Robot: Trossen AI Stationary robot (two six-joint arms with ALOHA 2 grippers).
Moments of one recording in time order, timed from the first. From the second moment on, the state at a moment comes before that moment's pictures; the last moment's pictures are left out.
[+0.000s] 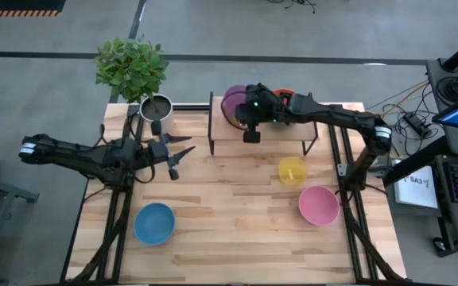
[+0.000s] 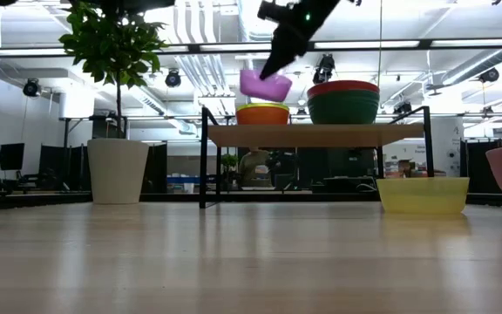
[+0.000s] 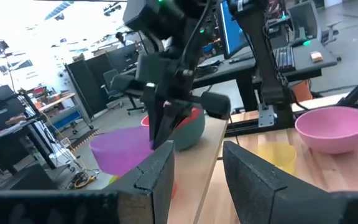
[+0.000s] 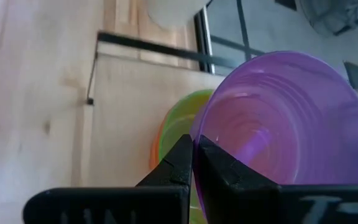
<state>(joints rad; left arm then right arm) -0.13 0.80 0.61 0.24 -0.49 0.36 -0.31 1.71 1.66 -0.68 0.13 -0.49</state>
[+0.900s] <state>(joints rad) -0.13 0.81 0.61 0.24 -0.49 0.38 -0.33 1.75 1.66 -0.67 0.13 -0.49</state>
